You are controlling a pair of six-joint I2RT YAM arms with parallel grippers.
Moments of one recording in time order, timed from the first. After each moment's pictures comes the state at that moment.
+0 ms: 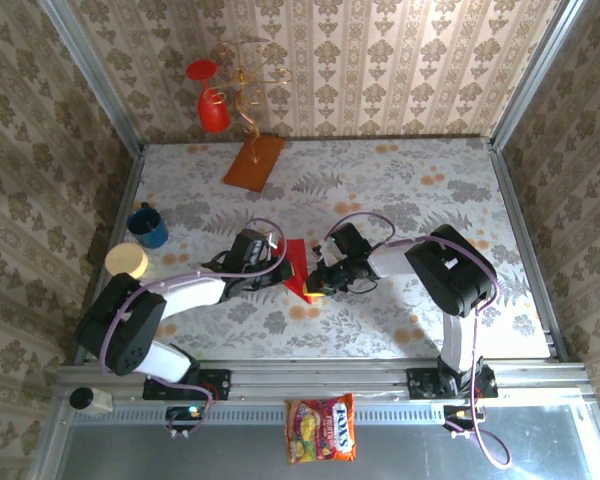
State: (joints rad) left arm -0.65 1.46 0.59 0.09 0.31 -0.76; right arm 0.59 1.93 0.89 0.02 -0.79 0.65
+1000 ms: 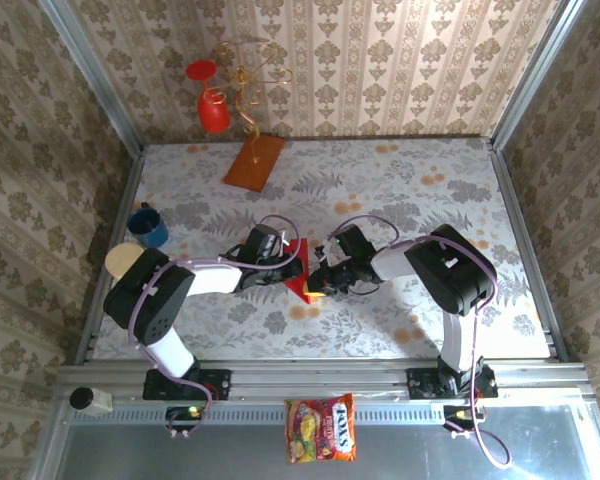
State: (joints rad) left arm -0.67 1.67 0.68 0.19 0.35 -0.74; right arm 0.57 1.93 0.84 0.14 -0.83 0.71
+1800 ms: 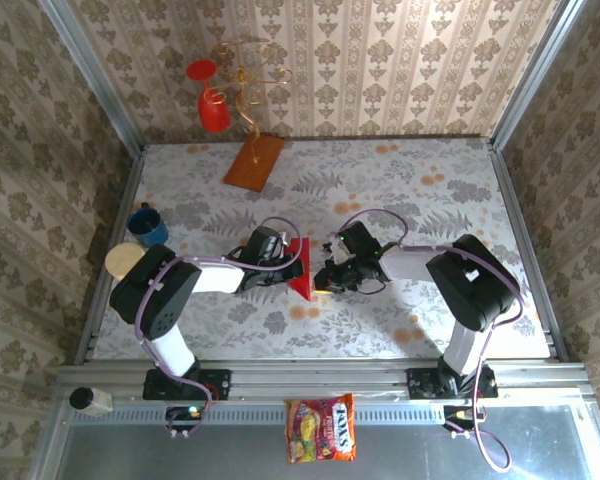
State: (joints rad) left arm -0.67 1.71 0.67 0.23 0.33 -0.73; right arm 0.59 1.77 0.85 -0.07 -0.67 0.68
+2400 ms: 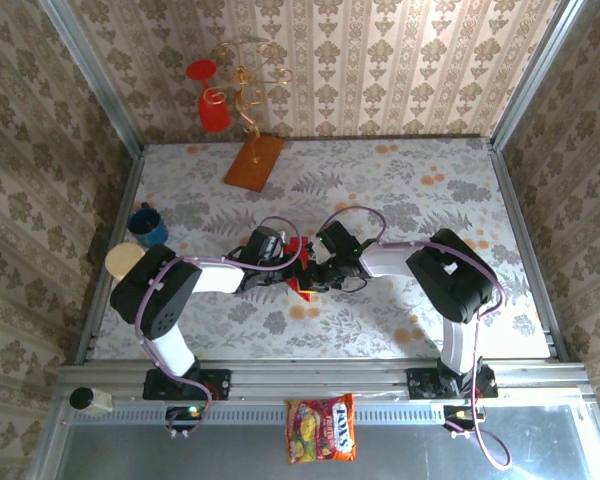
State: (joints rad) left arm -0.67 1.71 0.67 0.24 0.31 -0.73; right arm 0.66 1.89 0.97 -0.10 -0.60 0.69
